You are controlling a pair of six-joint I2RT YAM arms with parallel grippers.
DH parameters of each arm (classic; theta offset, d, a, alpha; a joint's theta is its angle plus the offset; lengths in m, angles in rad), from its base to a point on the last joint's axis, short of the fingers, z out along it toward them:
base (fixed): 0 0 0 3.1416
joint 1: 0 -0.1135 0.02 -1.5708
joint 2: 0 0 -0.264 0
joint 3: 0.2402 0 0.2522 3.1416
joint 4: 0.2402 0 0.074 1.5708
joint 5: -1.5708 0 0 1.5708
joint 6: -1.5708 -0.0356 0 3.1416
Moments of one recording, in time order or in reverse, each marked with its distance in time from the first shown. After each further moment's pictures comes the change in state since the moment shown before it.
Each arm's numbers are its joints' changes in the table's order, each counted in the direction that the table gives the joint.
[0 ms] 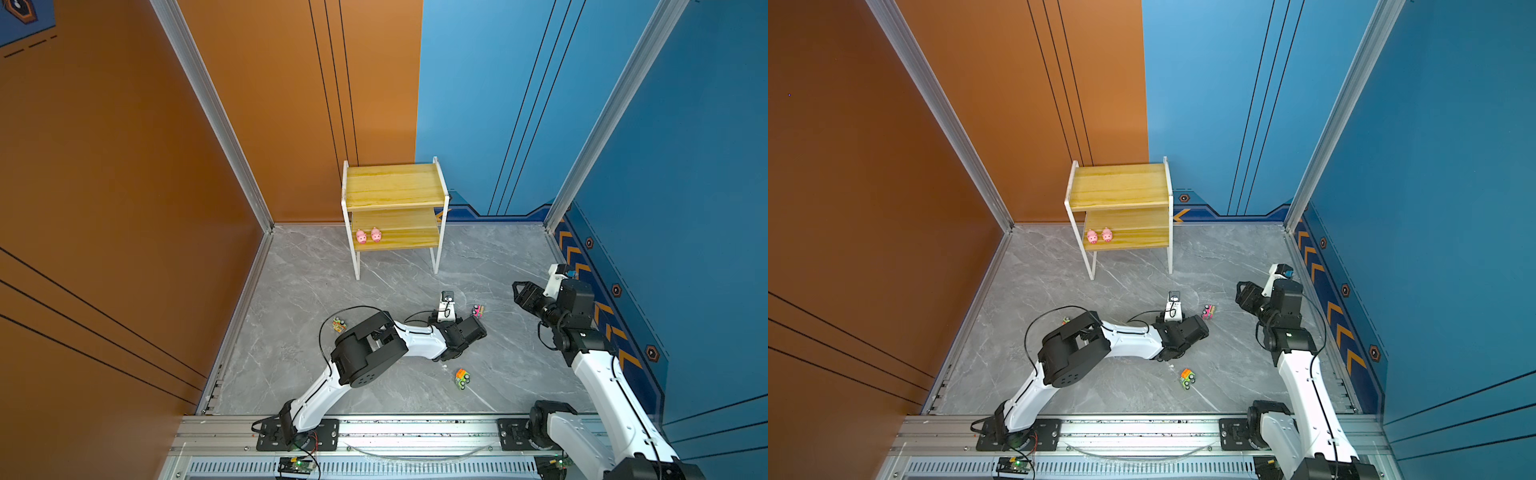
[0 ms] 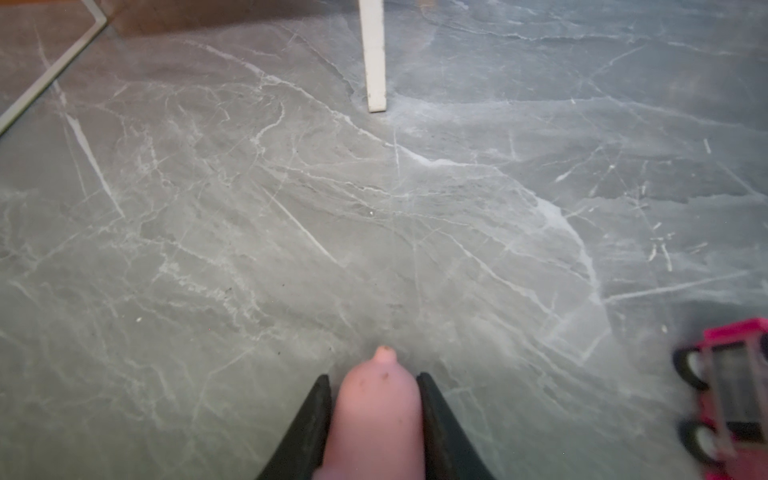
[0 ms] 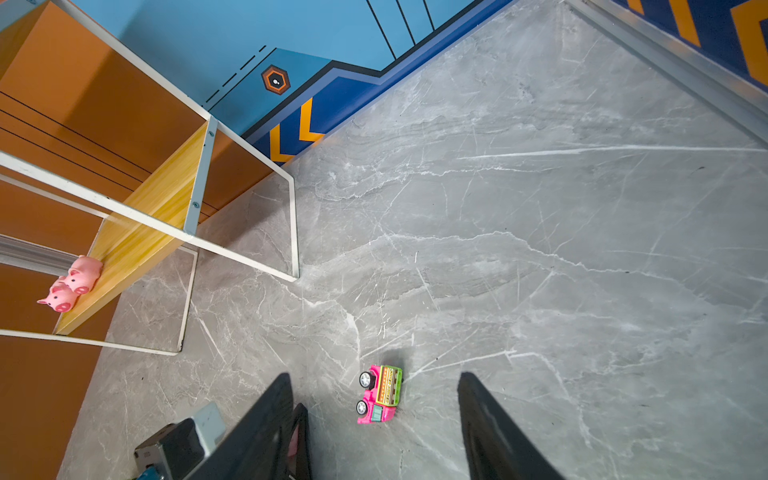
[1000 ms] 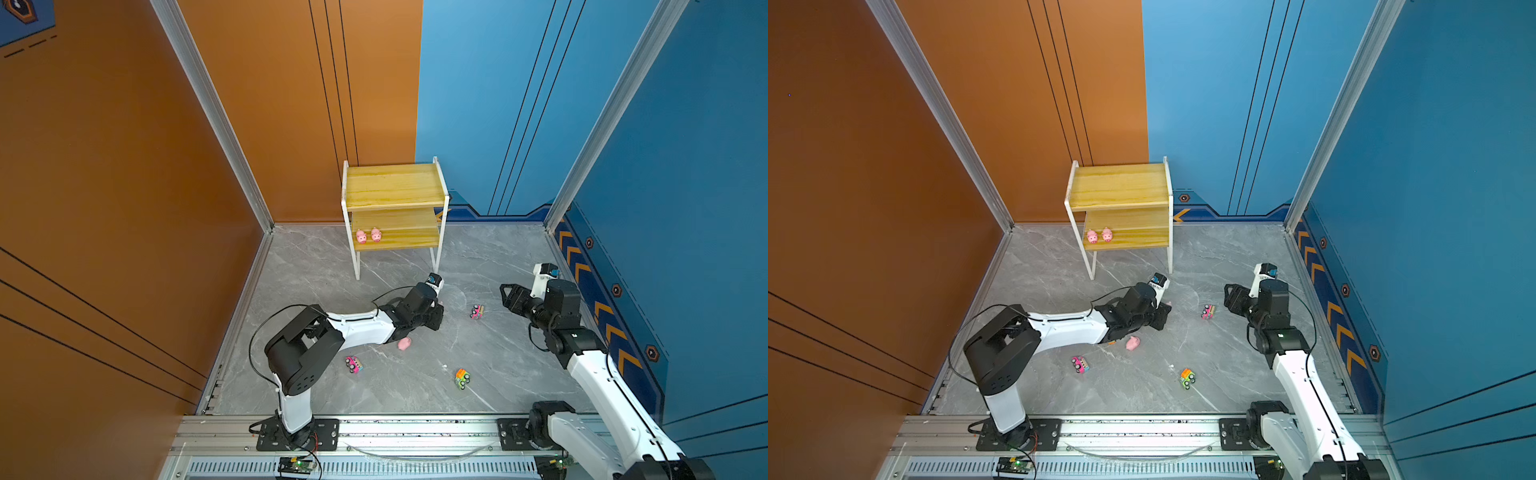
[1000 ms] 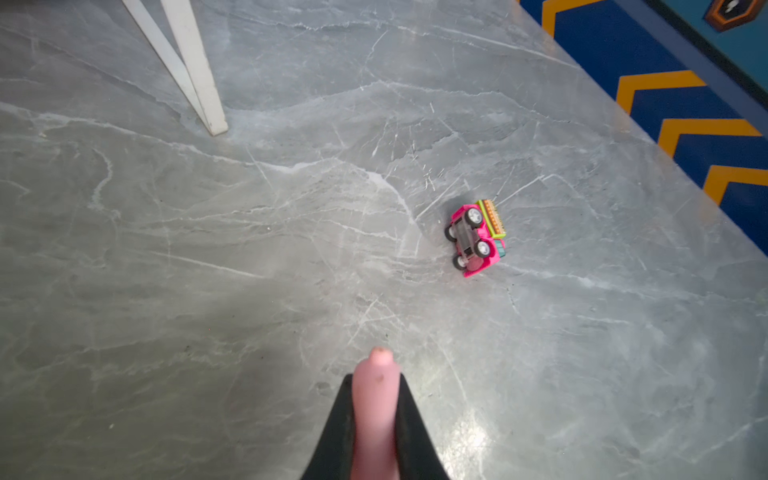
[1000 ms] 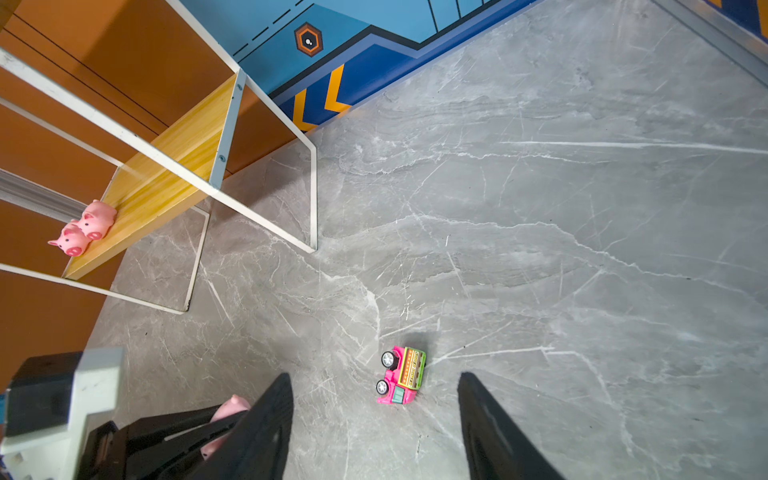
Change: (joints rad) left arm -0.248 0.474 -0.414 -0.254 -0.879 -0.413; right arm -0.146 -0.008 -0.008 -0.006 -0.054 0.035
